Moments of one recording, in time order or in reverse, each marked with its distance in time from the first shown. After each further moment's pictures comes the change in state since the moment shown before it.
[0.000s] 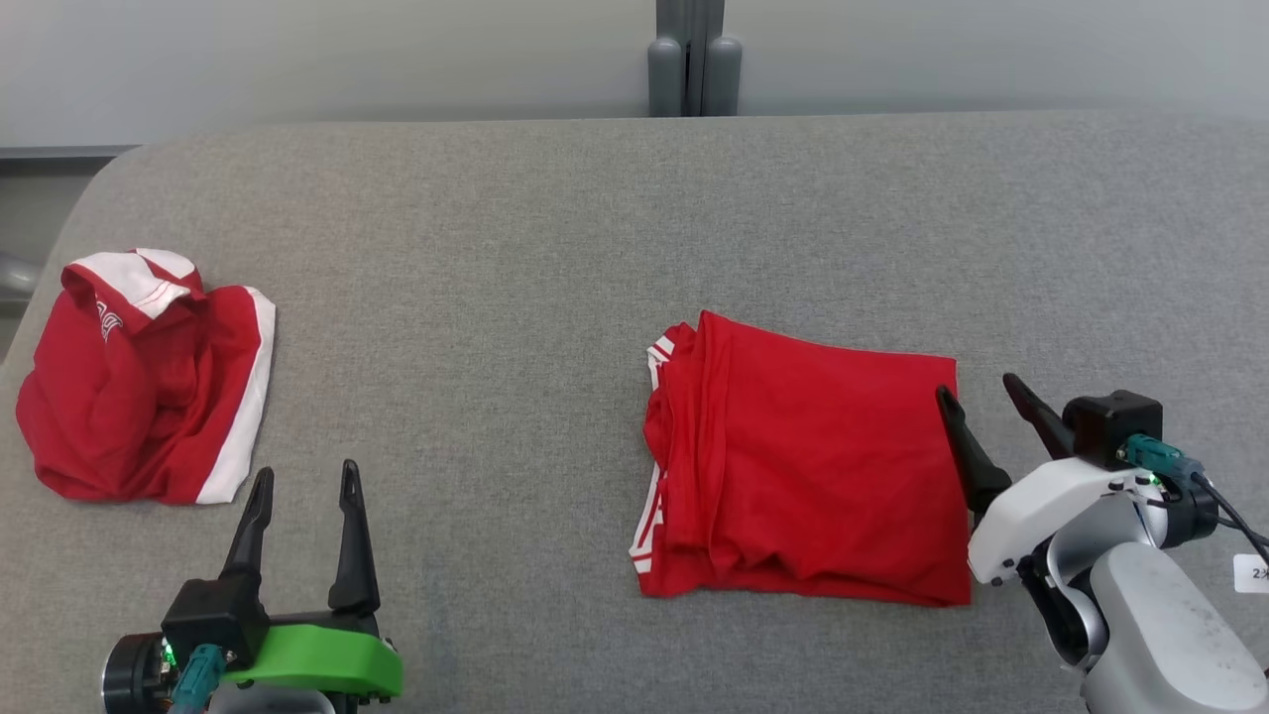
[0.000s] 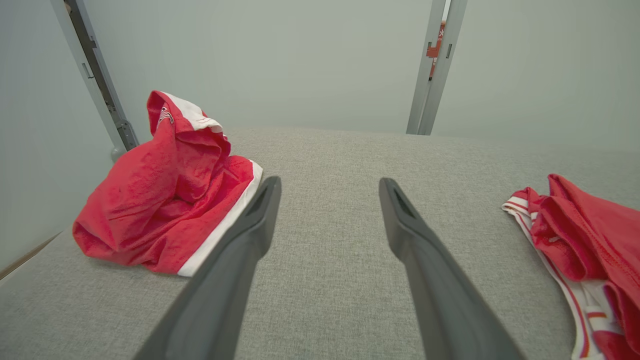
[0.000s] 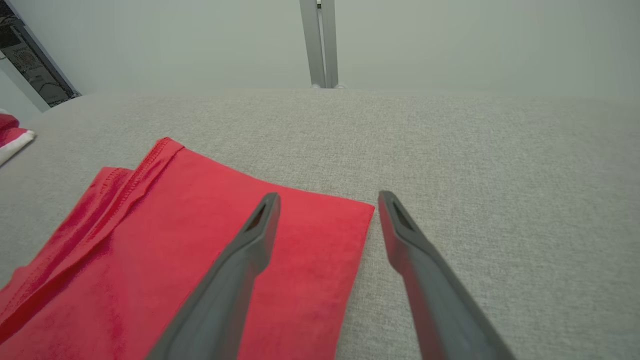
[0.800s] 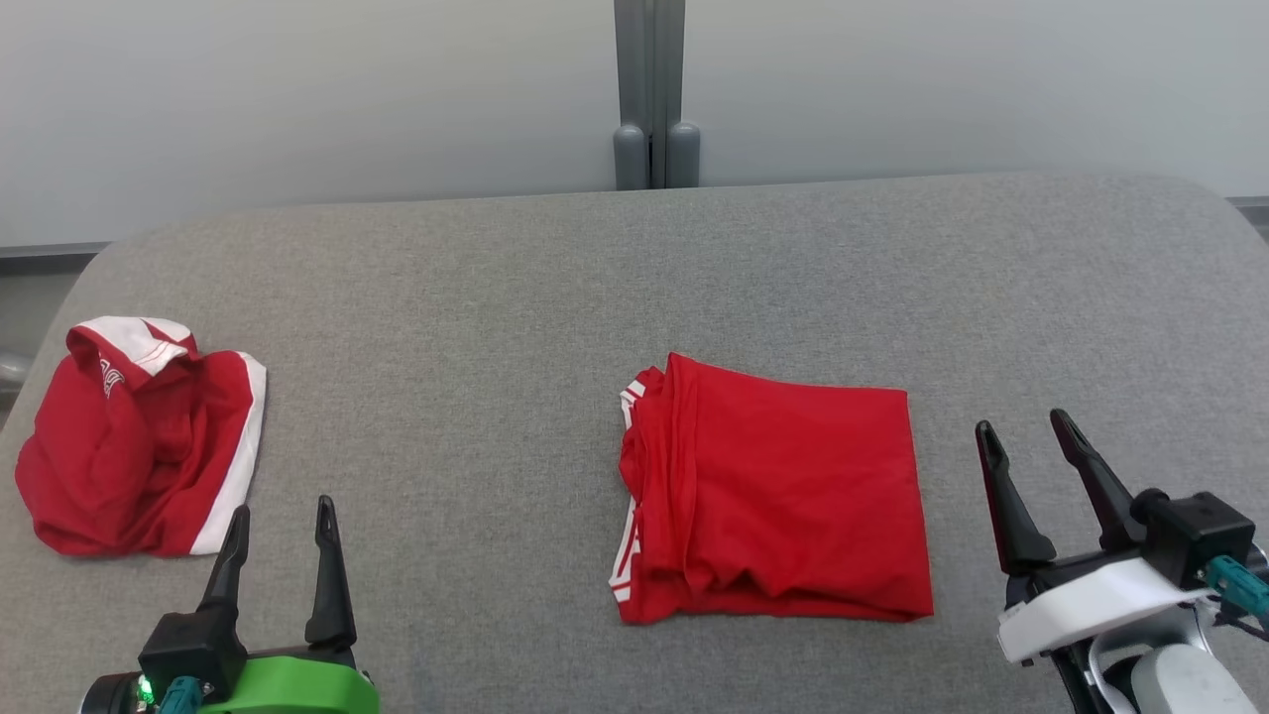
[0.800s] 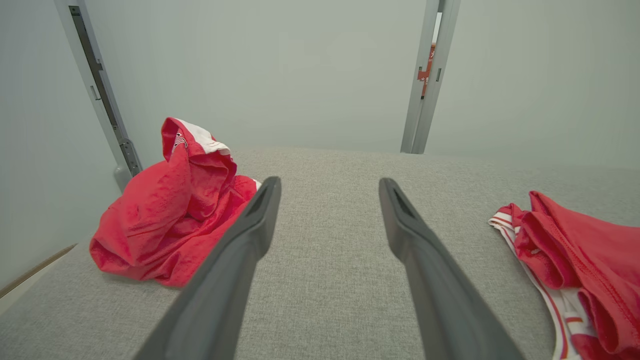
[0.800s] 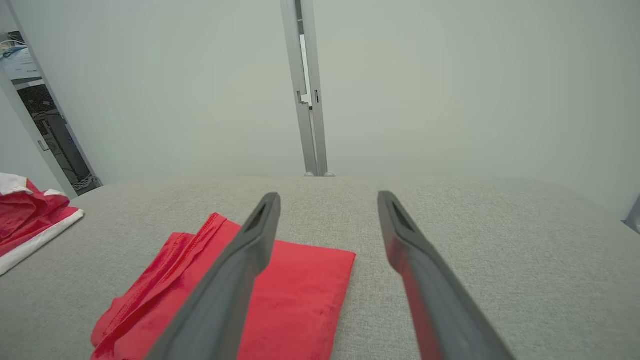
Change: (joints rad) left arm 0.045 0.004 0.048 0.007 0.007 -0.019 0.000; right arm 0.304 0.033 -0.097 -0.380 -0.035 0.000 -0.108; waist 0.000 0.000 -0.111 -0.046
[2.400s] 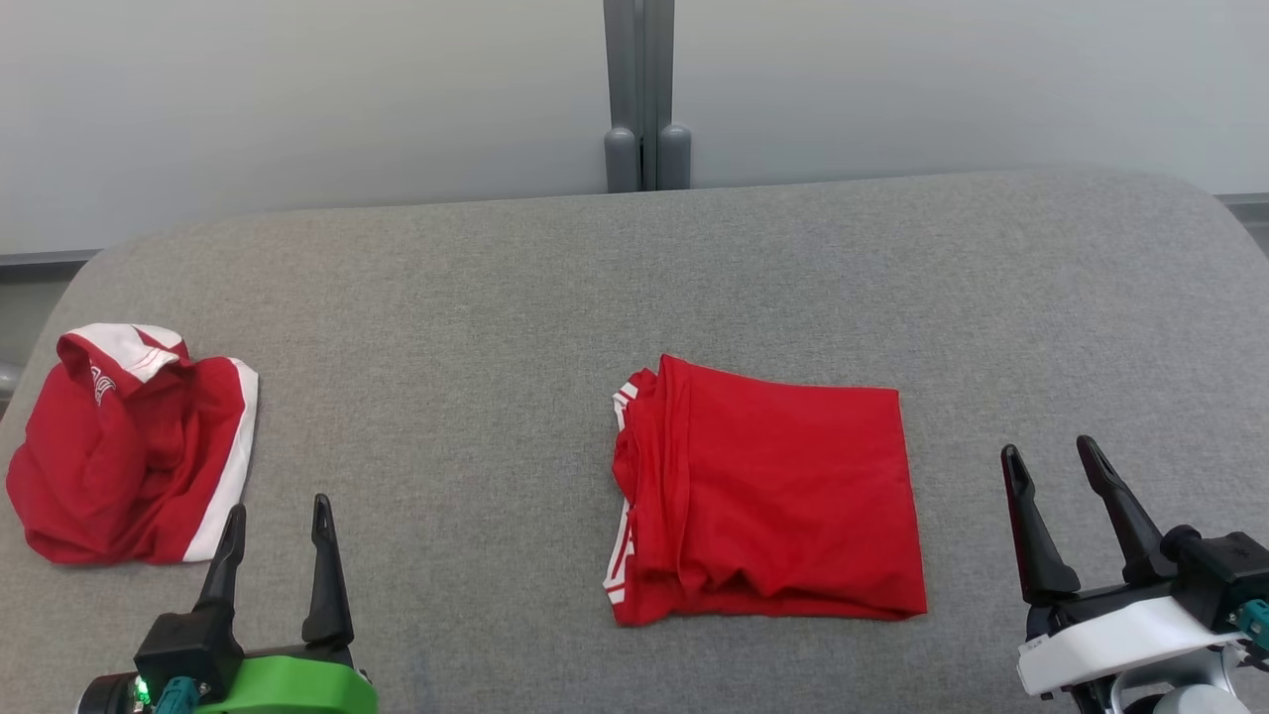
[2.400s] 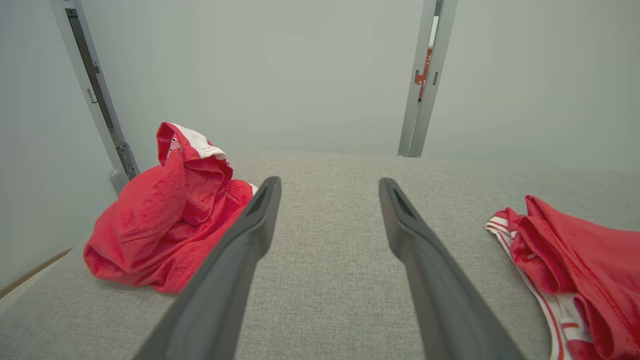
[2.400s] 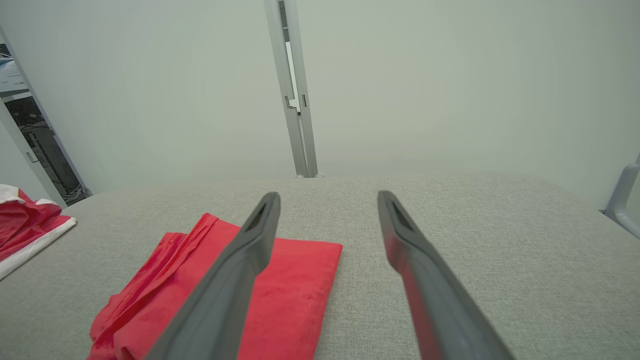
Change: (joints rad) left arm 0.000 -0.003 0.006 -0.007 0.000 0.000 0.000; right arm 0.065 0.008 -0.032 -0.049 0.007 0.000 -0.024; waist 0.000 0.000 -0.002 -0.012
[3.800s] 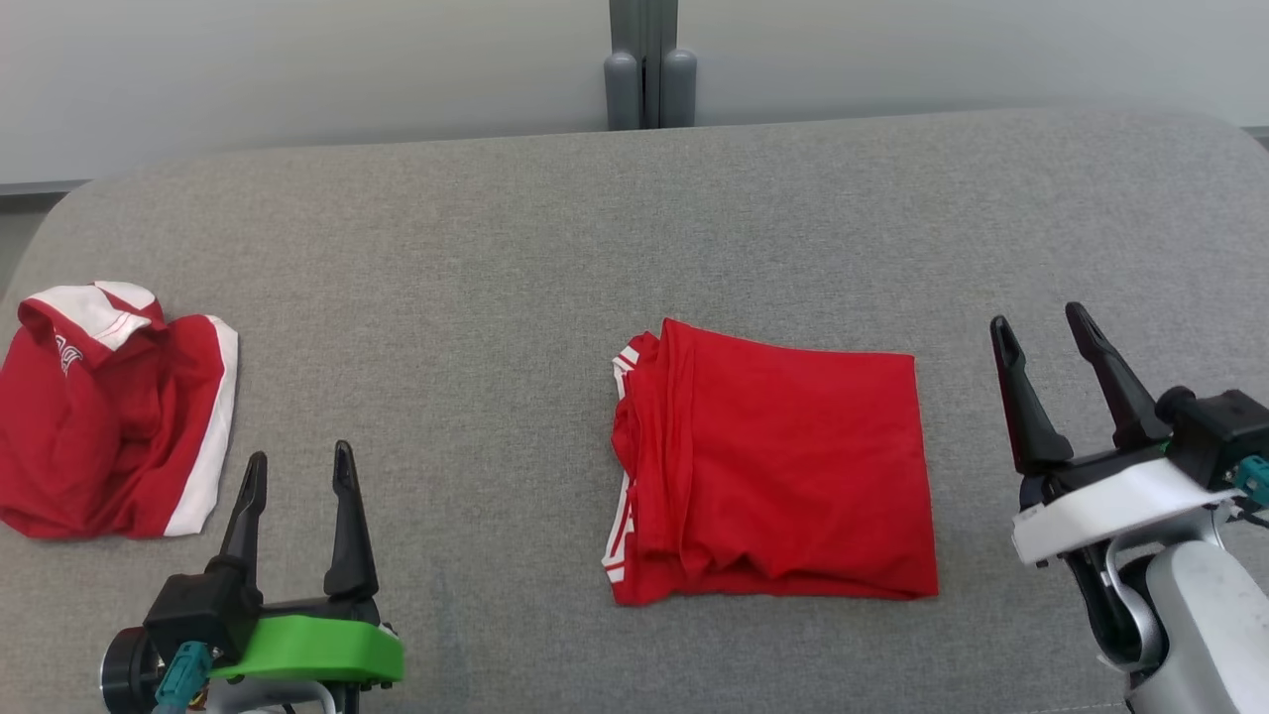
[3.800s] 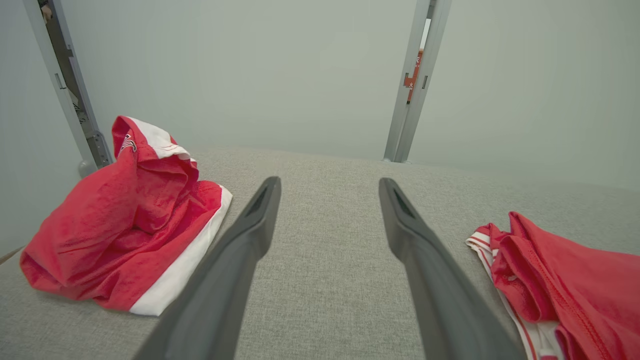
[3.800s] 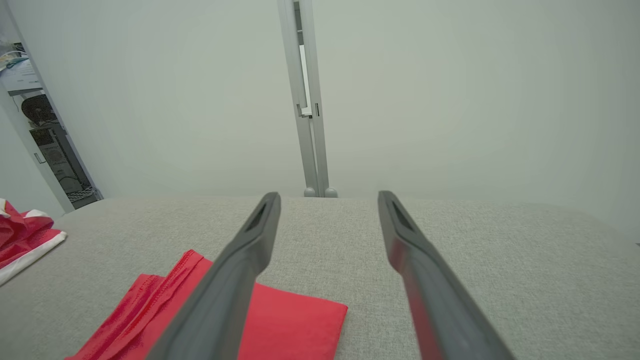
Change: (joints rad) left arm -0.051 -0.004 -0.073 -0.050 -0.070 0.045 0.000; right arm -0.290 -0.106 0.109 0.161 0.100 0.000 -0.019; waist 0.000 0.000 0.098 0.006
